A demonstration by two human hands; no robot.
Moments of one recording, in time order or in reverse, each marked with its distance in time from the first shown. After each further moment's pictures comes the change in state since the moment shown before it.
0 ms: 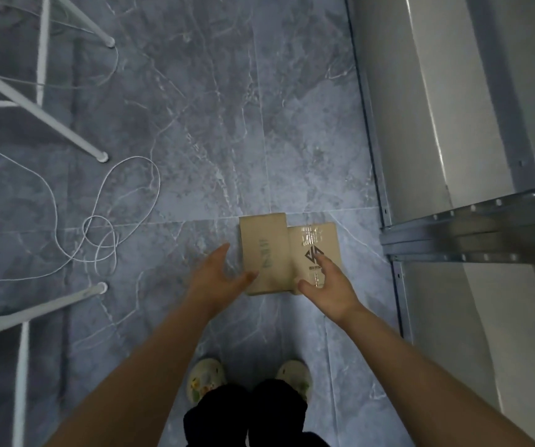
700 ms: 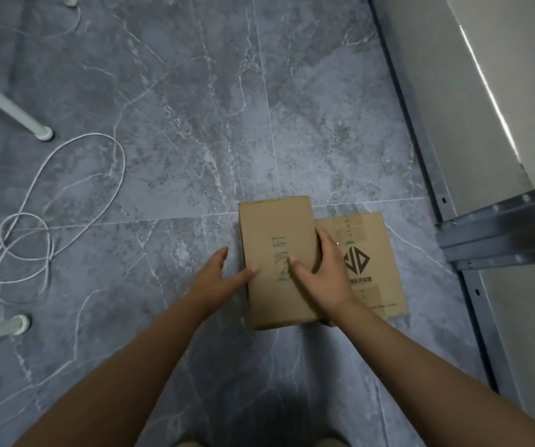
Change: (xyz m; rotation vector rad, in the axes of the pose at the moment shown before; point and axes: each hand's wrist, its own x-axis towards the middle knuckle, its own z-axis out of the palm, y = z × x) left_hand 0.188 -0.132 0.111 -0.247 -0.050 0.062; right_hand 0.187 0.091 0.122 -0.015 0.305 -0.270
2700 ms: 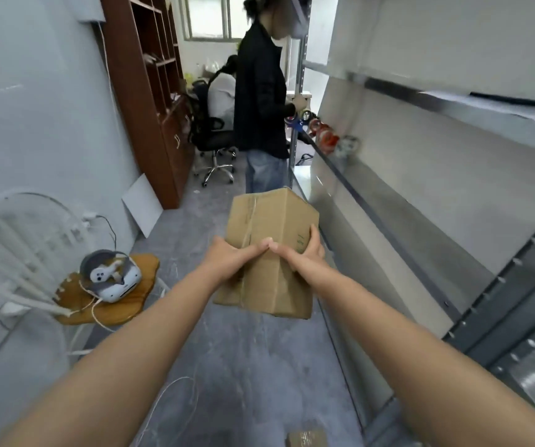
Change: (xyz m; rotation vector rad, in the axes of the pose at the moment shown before) left_hand -0.548 0.624 -0.349 -0.242 0.272 0.494; right_hand -0.270 -0.665 -0.505 0.369 0.039 -0.215
